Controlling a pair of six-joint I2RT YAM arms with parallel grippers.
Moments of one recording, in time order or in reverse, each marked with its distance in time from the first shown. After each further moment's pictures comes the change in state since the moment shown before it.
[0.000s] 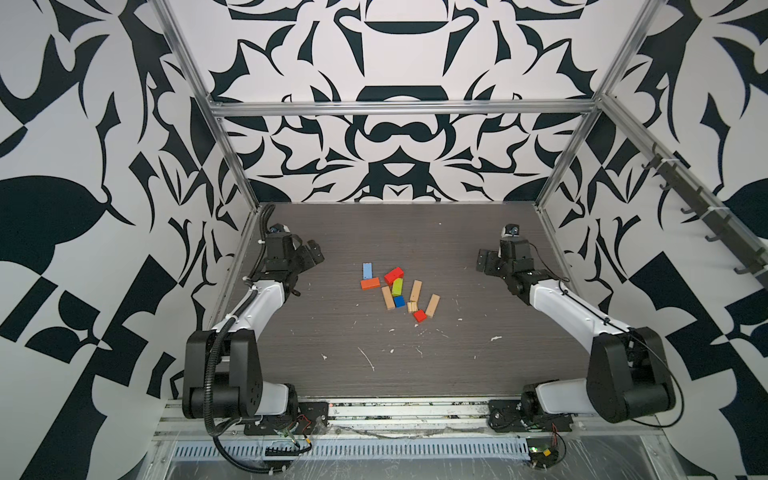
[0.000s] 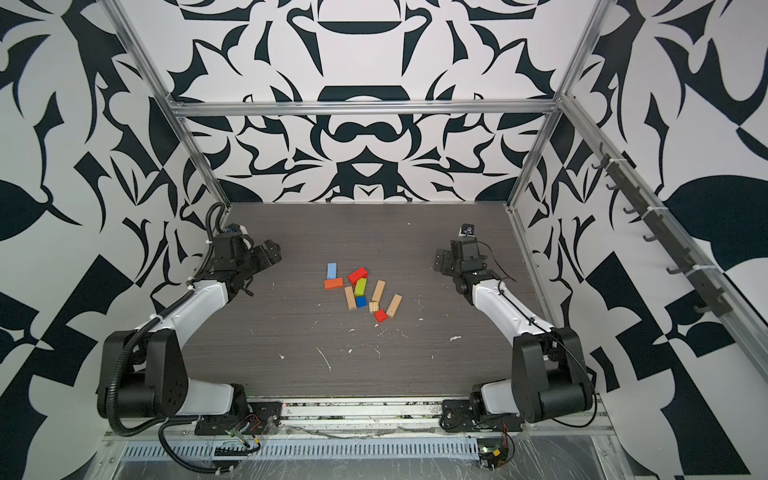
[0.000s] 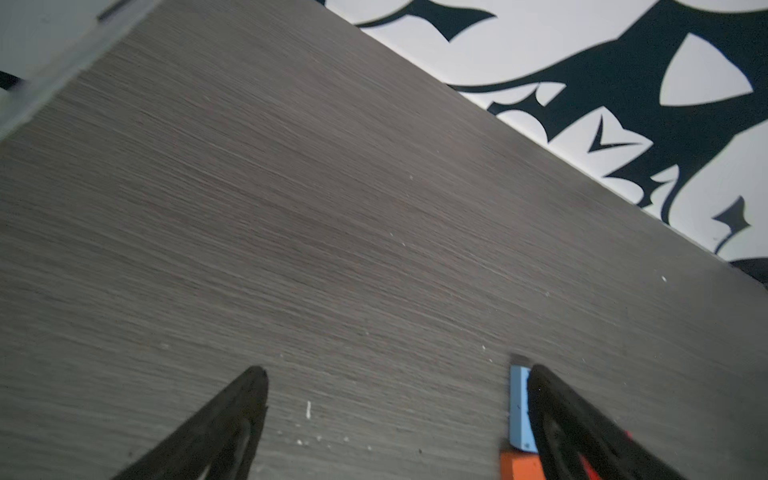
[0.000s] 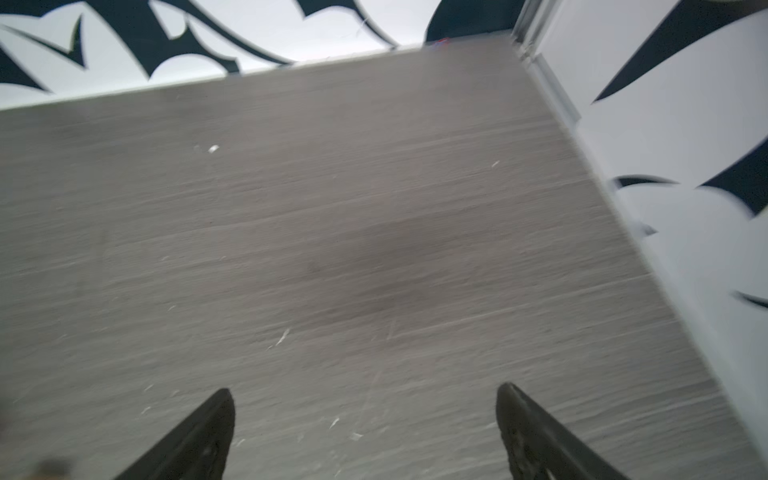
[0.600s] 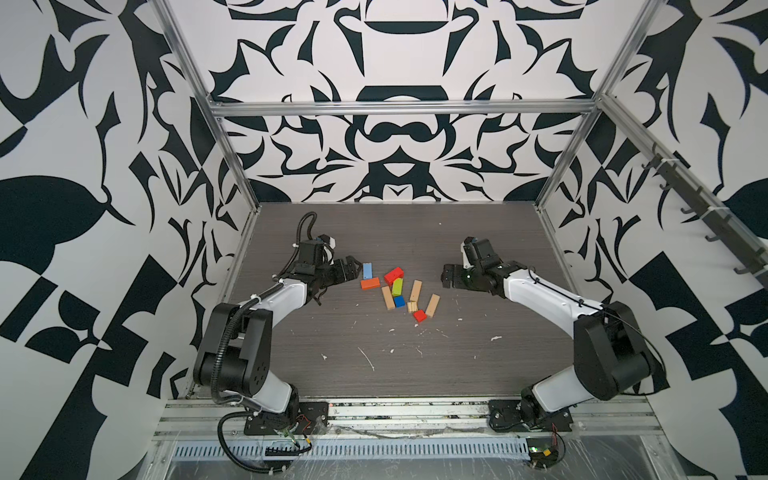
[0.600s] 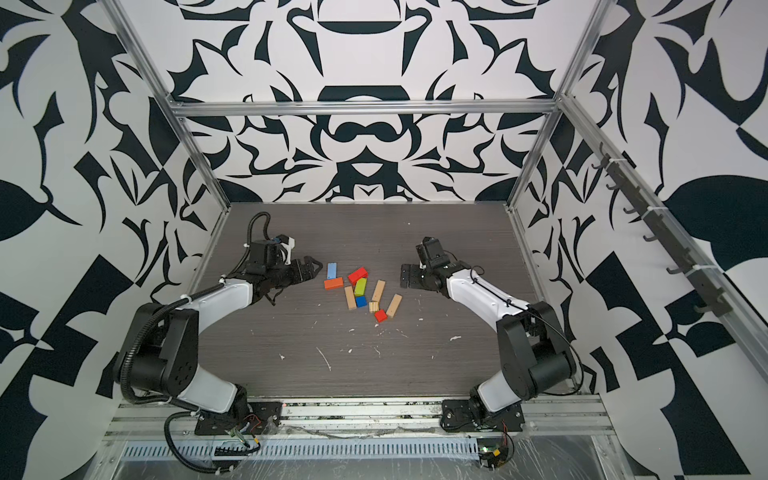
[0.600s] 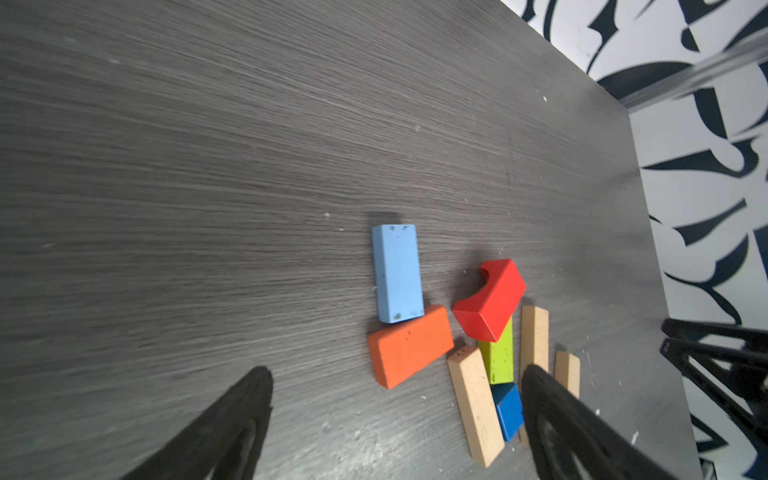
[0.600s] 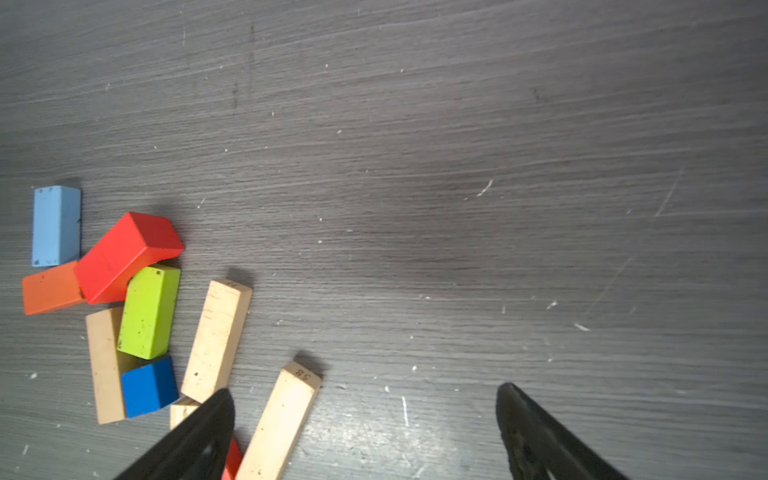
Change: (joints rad) left arm -0.188 0.143 -0.034 0.092 0.304 -0.003; right arm 0.225 0.132 0.090 -0.194 -0.195 0.169
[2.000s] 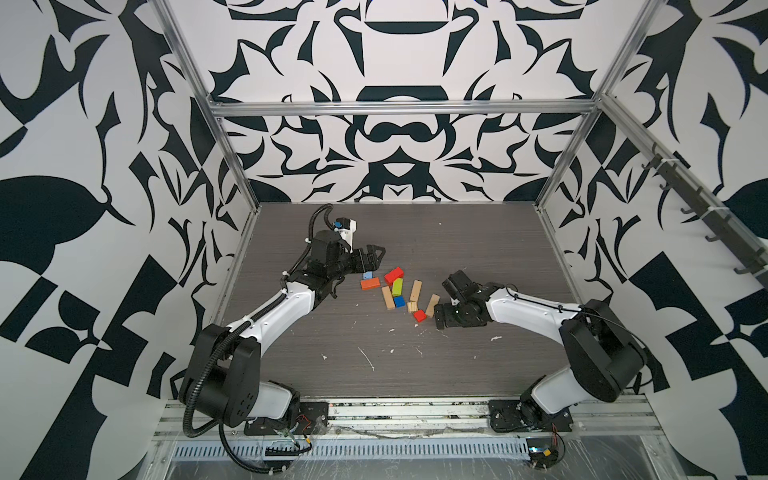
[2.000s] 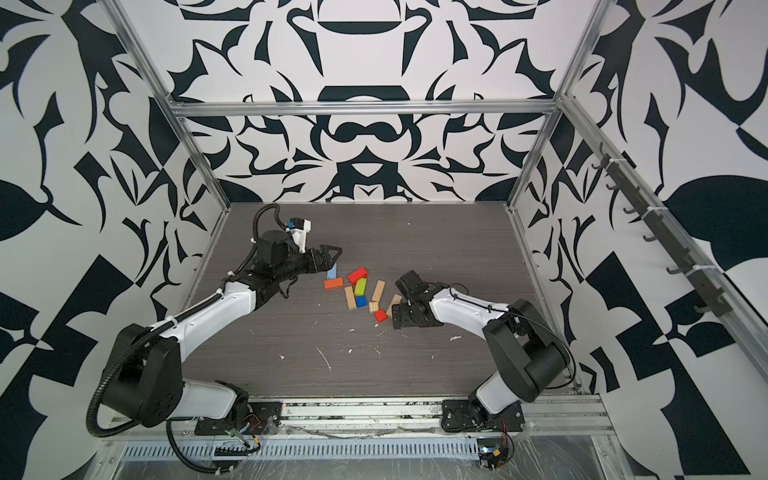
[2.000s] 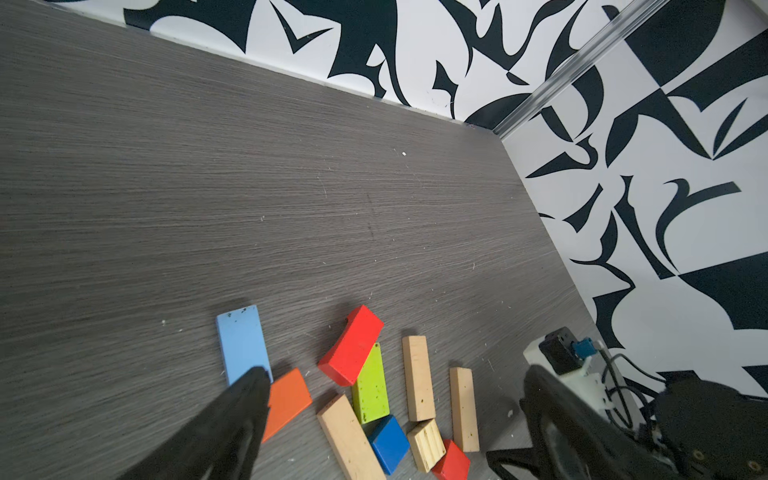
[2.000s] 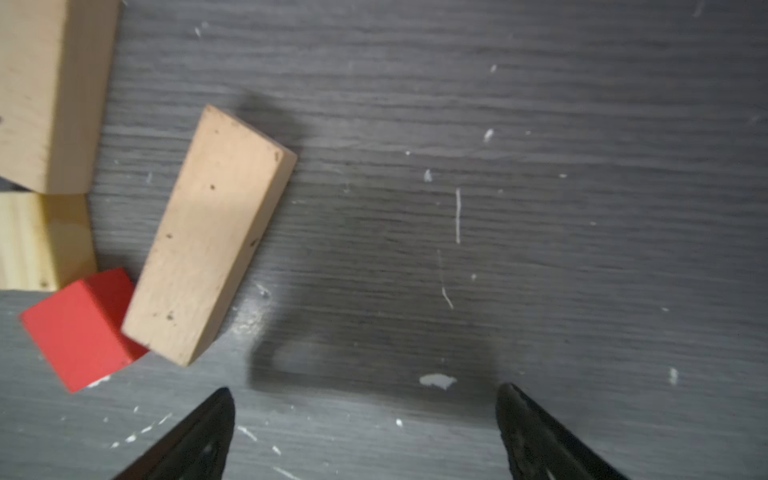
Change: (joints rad) left arm -0.166 -0.146 0.064 0.063 -0.066 -0.010; right arm 0.193 0.030 -0.161 -0.116 0.048 0.060
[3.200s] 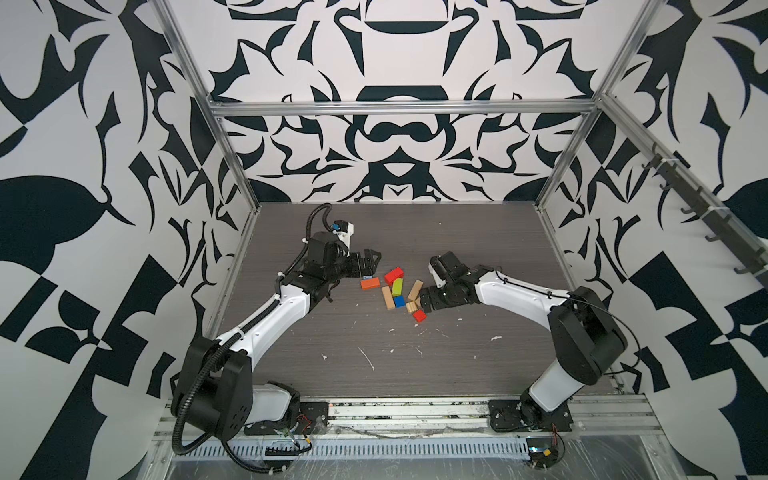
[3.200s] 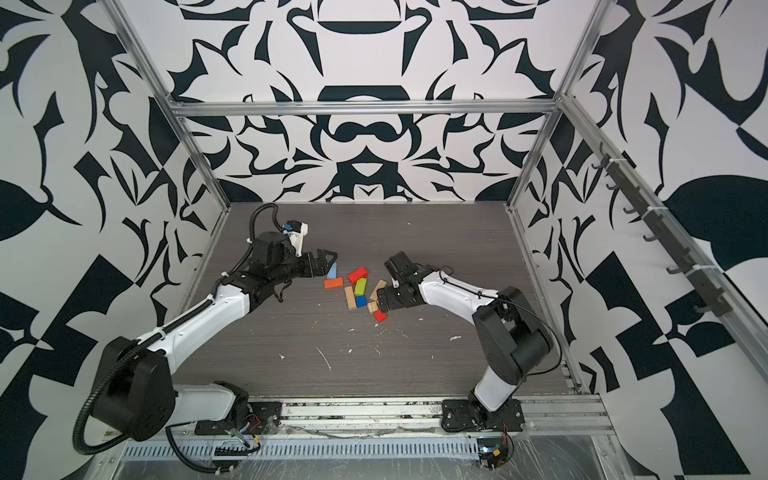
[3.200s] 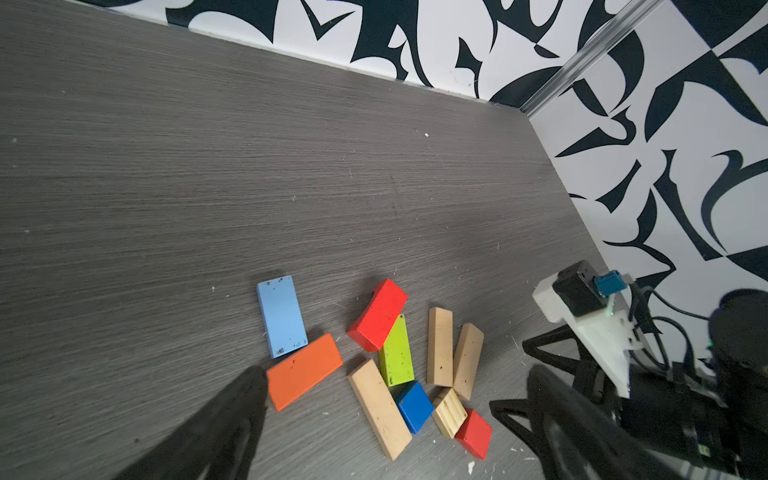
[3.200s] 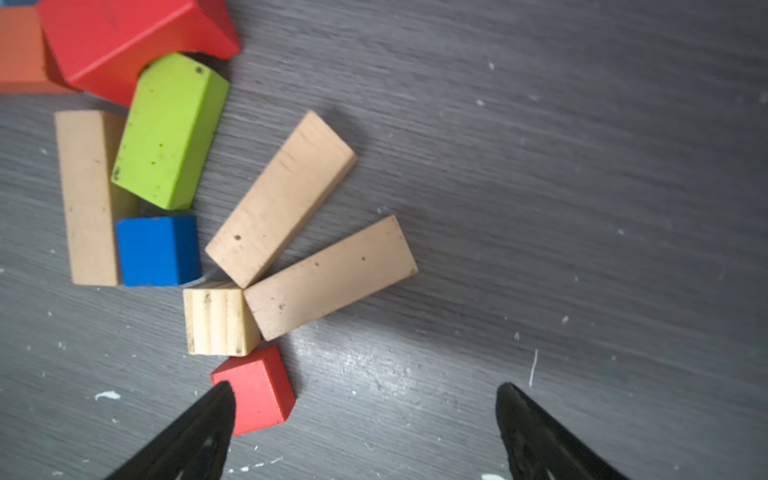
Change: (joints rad) left arm 0.000 -0.064 0.006 -0.132 -0.045 0.067; right arm 0.004 0.114 0.237 -0.022 -0.066 -0.204
